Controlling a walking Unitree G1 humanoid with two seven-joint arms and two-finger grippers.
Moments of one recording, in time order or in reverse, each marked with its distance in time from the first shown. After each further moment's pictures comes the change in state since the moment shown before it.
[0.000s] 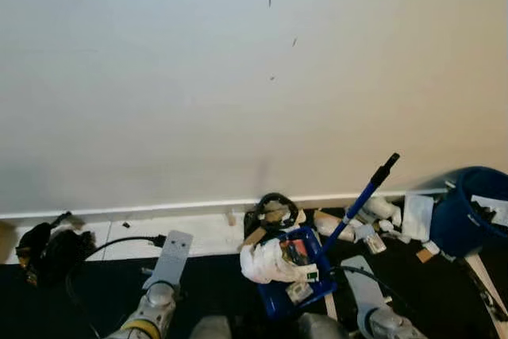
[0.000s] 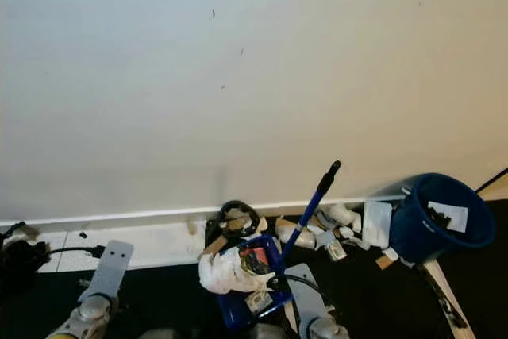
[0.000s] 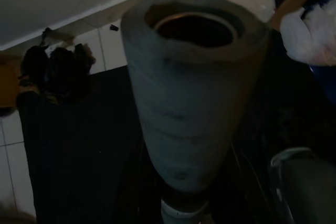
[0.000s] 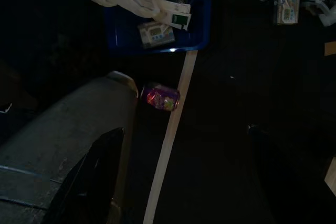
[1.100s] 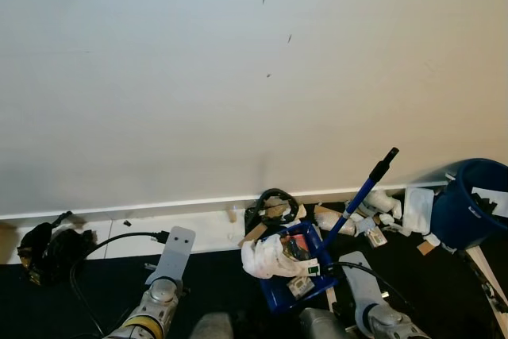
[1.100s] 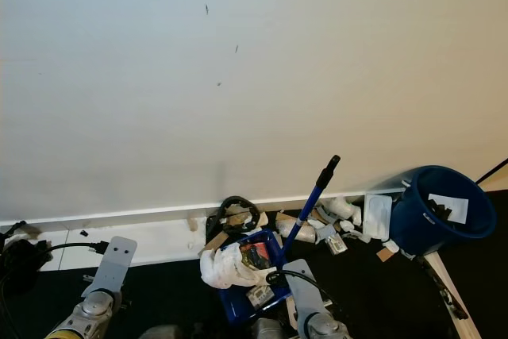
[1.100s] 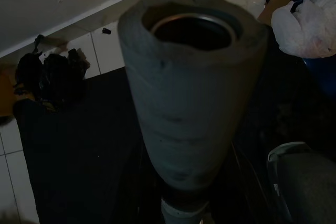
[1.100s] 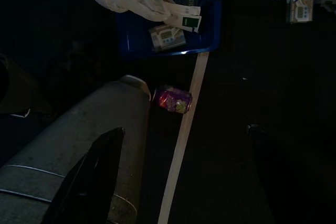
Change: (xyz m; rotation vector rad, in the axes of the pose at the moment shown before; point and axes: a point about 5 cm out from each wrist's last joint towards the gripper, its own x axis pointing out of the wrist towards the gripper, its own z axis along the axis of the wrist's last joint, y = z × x) left arm -0.001 -0.003 0.000 0.054 -0.005 -0.023; right arm 0.000 0.002 0.001 0.068 -0.024 0.021
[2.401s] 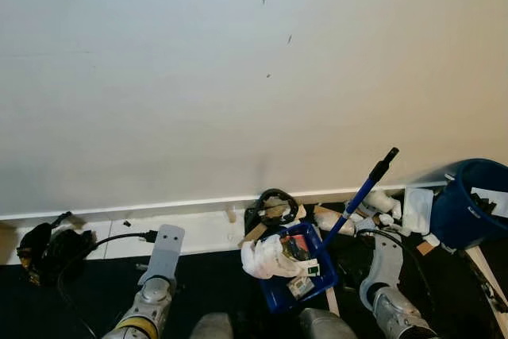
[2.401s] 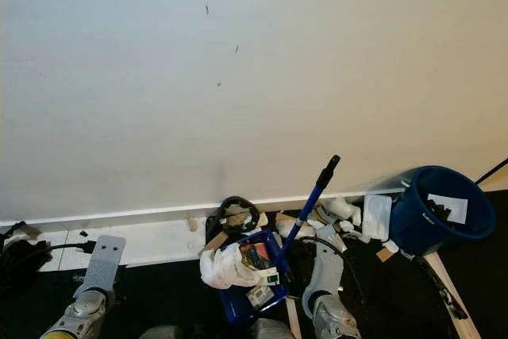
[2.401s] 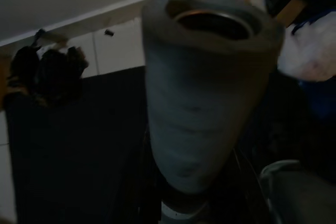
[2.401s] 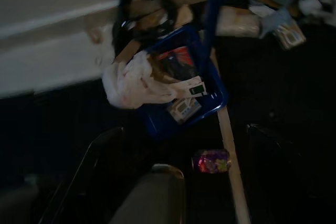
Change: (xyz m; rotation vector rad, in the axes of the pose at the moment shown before) left arm 0.001 0.012 0.006 -0.142 -0.048 0.005; right arm -0.001 -0.010 0.035 0.338 -0.250 0.006
